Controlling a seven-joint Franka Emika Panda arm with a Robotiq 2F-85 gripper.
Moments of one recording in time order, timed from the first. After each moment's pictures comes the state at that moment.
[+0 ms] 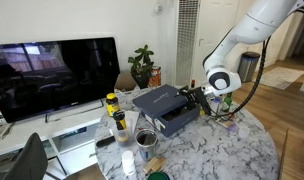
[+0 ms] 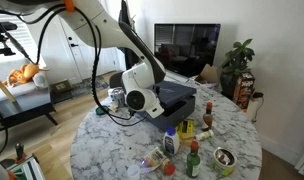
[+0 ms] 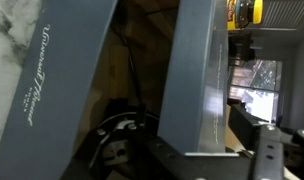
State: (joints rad) arm 0.09 0.51 -0.15 -2.15 2.35 2.46 -1.02
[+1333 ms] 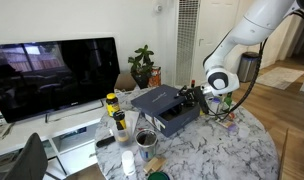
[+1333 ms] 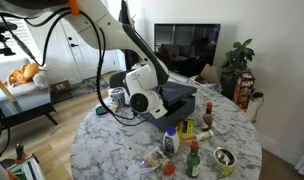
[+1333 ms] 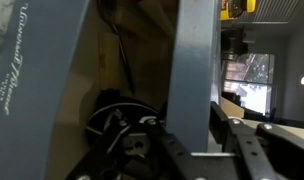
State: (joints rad) arm 0.07 0.54 -0.16 -2.12 2.37 2.42 -1.01
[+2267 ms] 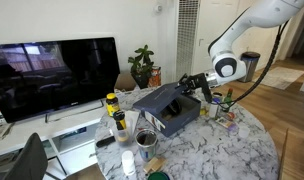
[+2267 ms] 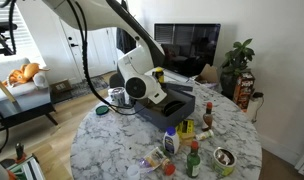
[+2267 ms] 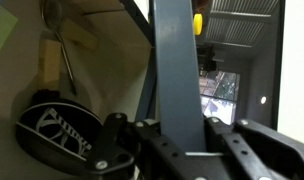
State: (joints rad) arm 0.08 0.31 -0.16 -2.23 2.27 2.40 -1.04
